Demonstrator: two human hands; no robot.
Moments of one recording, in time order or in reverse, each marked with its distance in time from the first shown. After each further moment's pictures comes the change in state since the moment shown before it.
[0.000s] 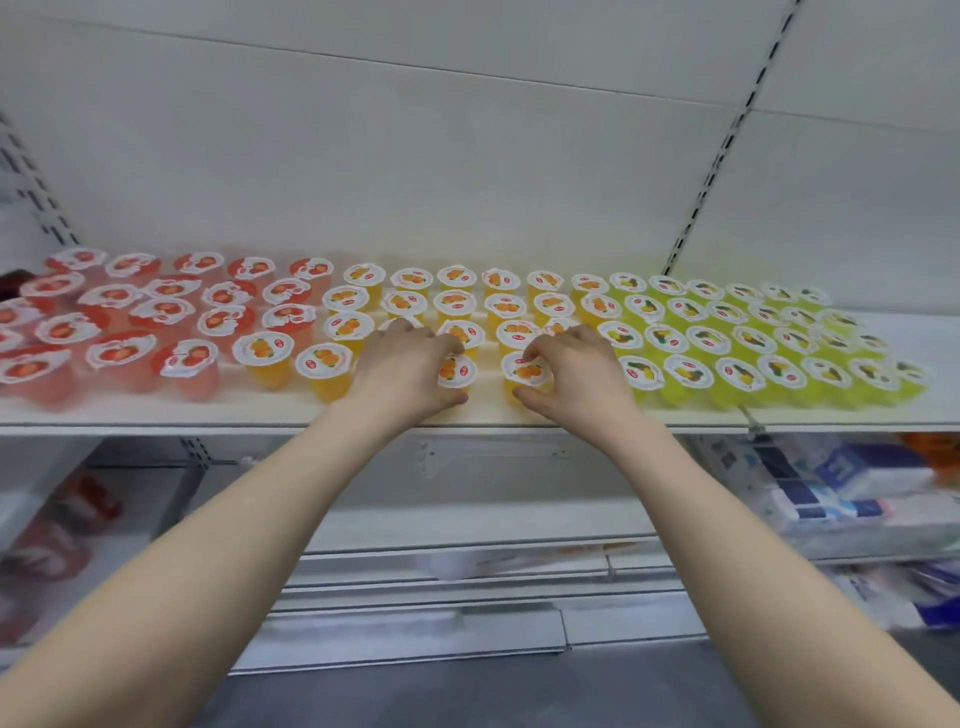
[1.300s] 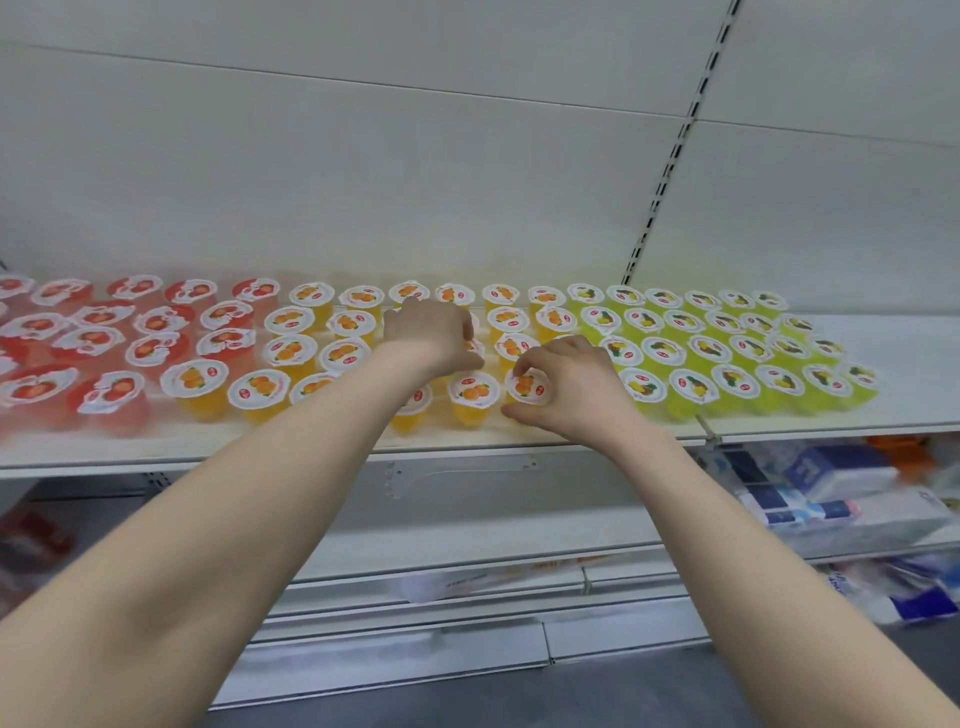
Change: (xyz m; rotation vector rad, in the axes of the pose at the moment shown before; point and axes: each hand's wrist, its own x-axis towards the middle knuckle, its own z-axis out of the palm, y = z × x) left_hand 0.100 0.060 0.000 -0.002 -0.112 -0.099; right_hand -0.001 0.053 -0.018 0.029 -0.085 0.018
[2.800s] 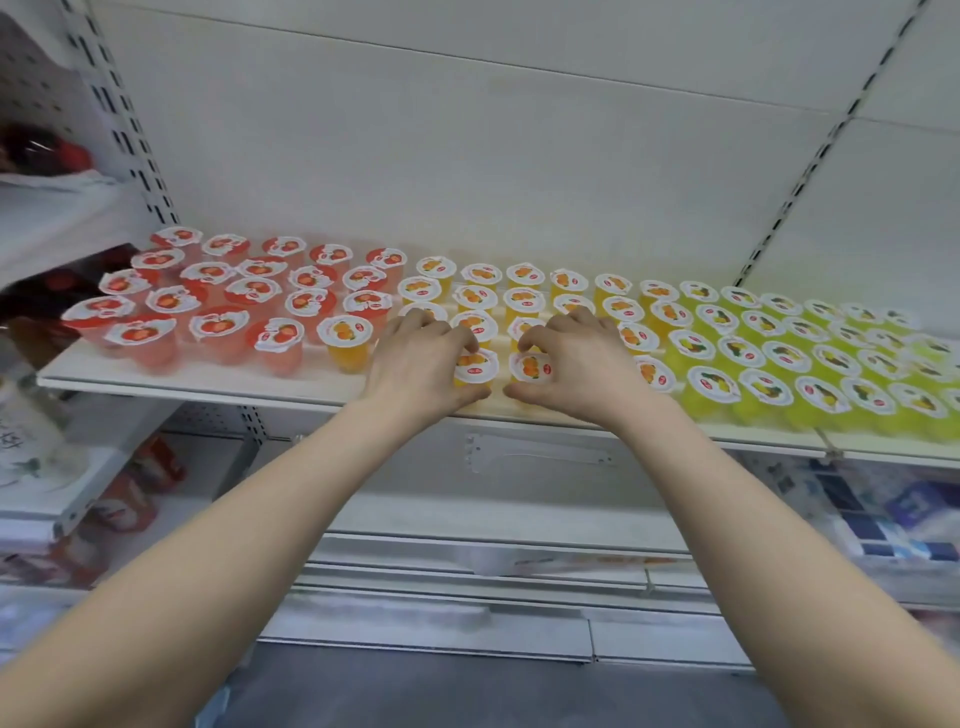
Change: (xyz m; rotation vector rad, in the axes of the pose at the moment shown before) left_hand -0.121 -0.121 0.013 0.007 0.265 0.042; right_hand 0.031 -0.118 0.022 -0.167 -0.050 -0.174
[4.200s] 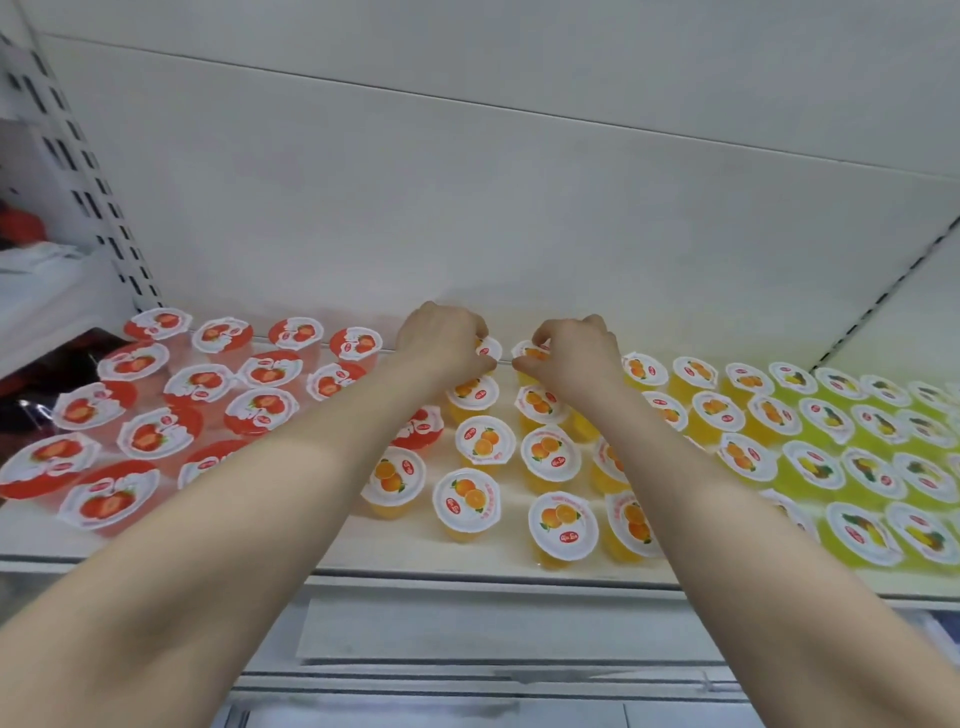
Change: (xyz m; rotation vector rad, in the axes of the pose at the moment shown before) left_hand 0.184 -0.109 0.025 -0.058 -0.169 -0.079; right_hand 0.195 -0.024 0.031 0.126 -0.012 0.378
